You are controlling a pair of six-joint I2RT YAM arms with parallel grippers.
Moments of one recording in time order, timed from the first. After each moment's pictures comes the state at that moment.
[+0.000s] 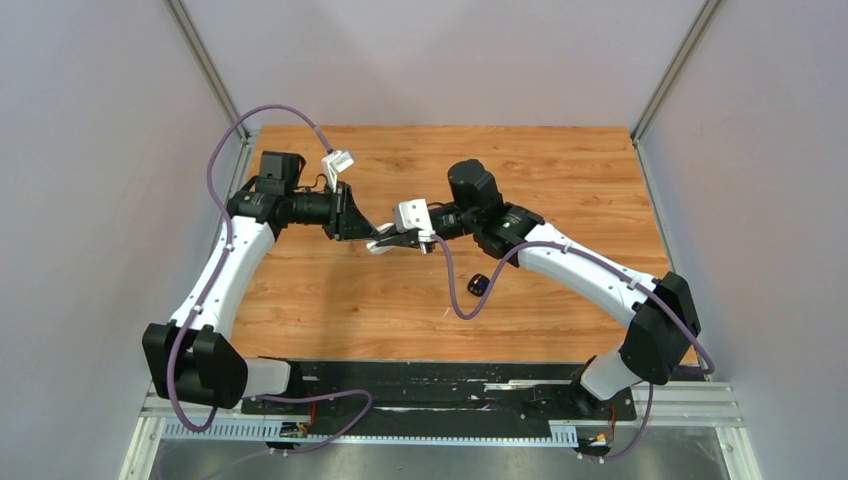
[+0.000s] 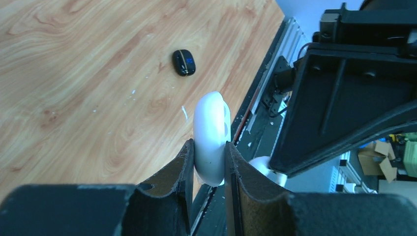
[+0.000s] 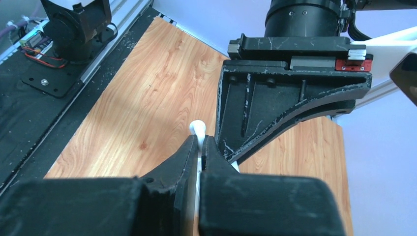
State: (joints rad) left arm -0.14 1.31 1.22 -0.76 1.04 0.06; right arm 0.81 1.53 1.32 -0.08 -0.90 -0.72
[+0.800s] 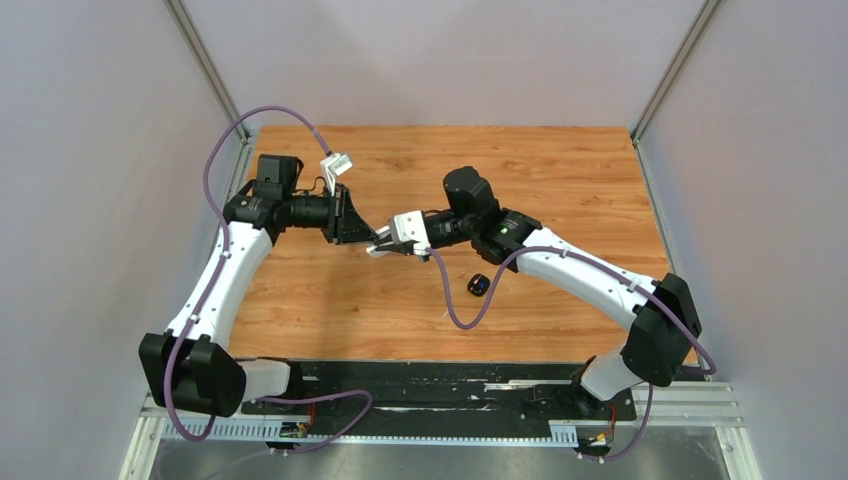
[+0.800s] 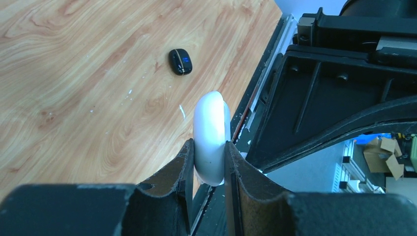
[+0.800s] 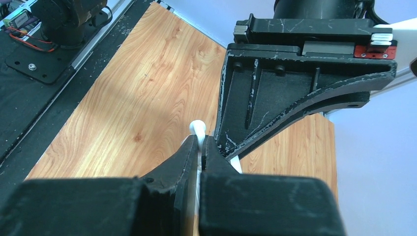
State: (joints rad) left arm -0.14 1.27 1.20 -0.76 1.06 0.06; right arm 0.84 1.53 1.29 -0.09 -0.83 -0.80
